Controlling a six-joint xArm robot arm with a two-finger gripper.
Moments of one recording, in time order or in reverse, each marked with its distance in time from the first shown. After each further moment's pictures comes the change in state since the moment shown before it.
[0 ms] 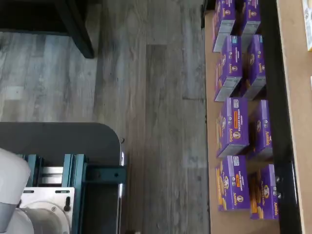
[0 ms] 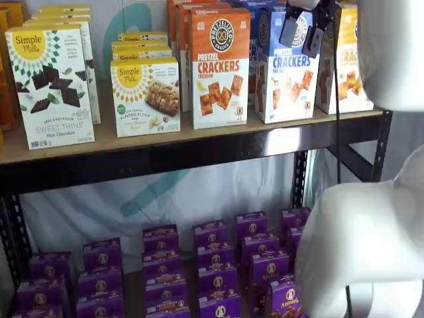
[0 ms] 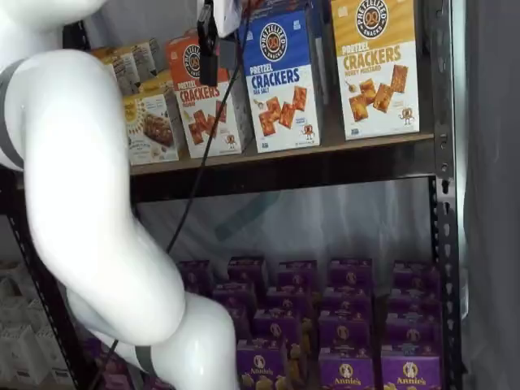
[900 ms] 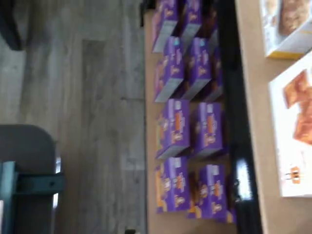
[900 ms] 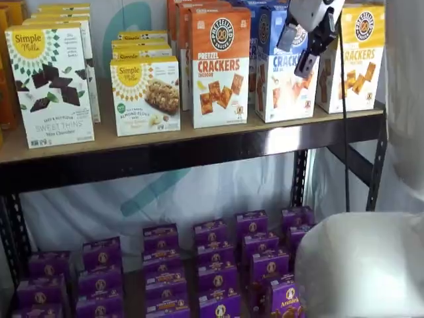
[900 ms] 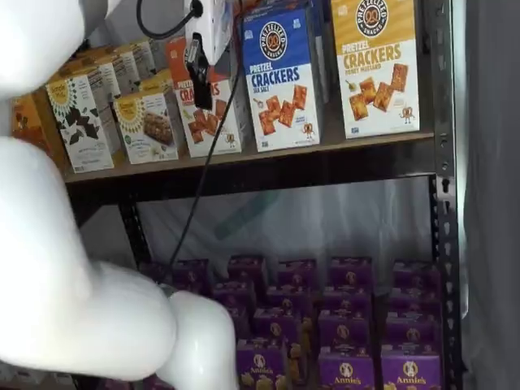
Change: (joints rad) arm 0.001 -0.292 0.325 0.034 -0.287 -0.001
